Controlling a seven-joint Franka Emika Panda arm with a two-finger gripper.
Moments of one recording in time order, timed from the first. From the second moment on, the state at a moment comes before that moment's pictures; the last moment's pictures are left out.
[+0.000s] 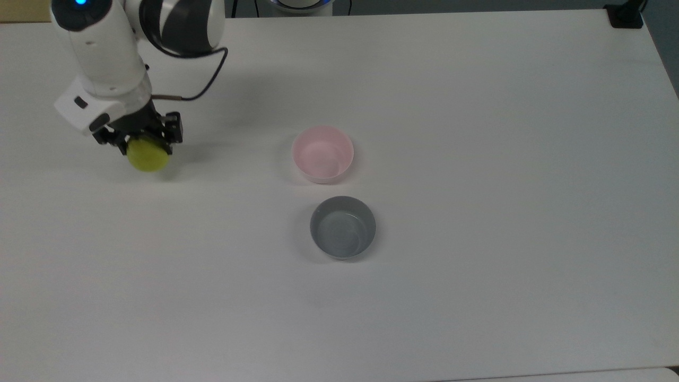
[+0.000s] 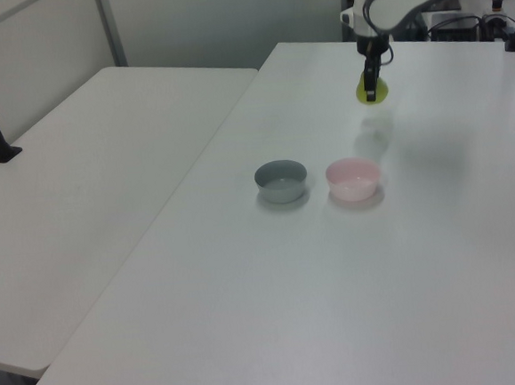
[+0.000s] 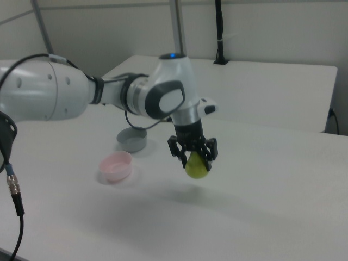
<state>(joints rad) -0.27 0.39 -0.04 -1.67 -0.11 2.10 -0.37</state>
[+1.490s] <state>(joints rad) 0.19 0.23 -0.01 -1.68 -0.11 1.85 0.03</state>
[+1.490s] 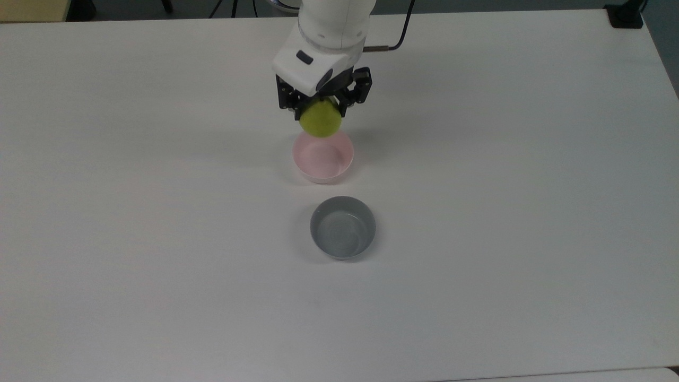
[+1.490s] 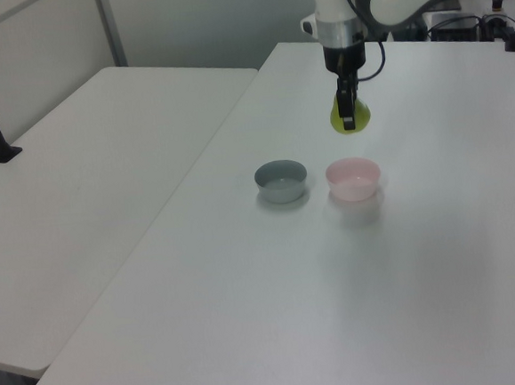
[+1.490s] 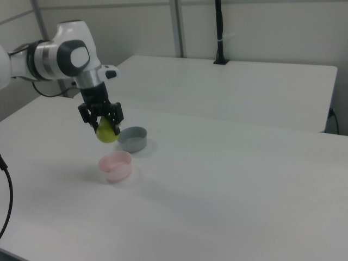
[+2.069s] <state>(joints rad) 0.19 0.29 -0.01 -1.83 -0.11 2.10 0.06</state>
